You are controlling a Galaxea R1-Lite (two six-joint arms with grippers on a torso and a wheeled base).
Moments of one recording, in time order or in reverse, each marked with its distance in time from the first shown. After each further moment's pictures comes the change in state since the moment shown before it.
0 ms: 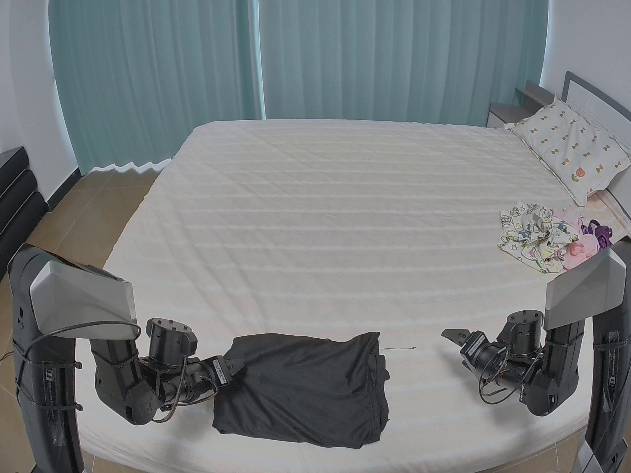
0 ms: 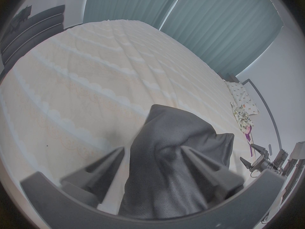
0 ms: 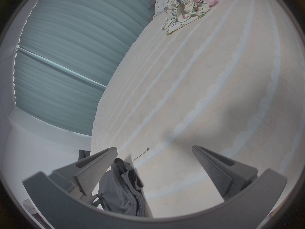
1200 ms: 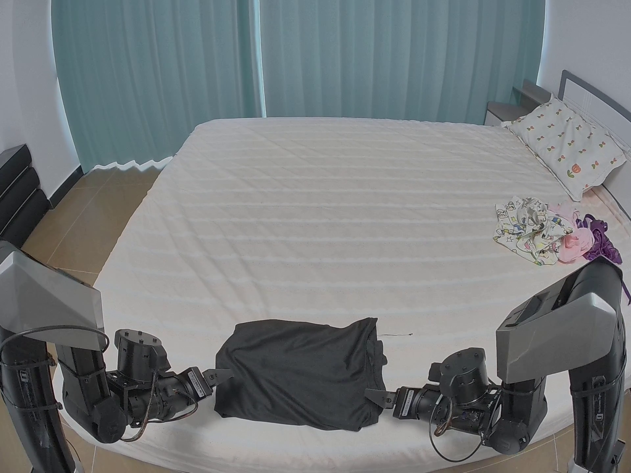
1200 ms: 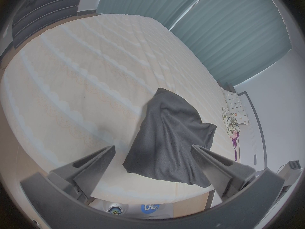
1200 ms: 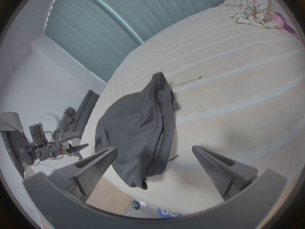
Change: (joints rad) left arm 0.017 -0.135 0.251 -0.111 -0.080 -0.148; right arm 0.407 0.002 -0.011 0.063 -0.049 -0.293
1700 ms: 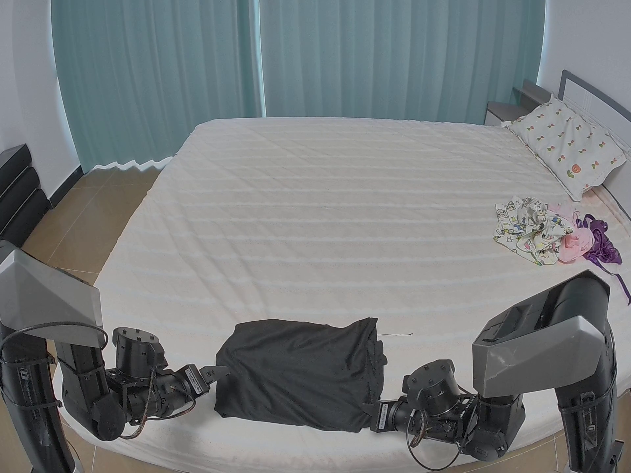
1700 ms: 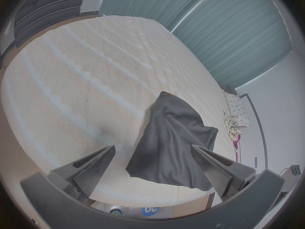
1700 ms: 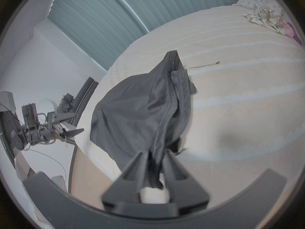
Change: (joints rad) left arm 0.025 0.007 -0.010 -0.001 0.003 0.004; right arm 0.098 0.043 -0.127 0.154 -0.034 -0.033
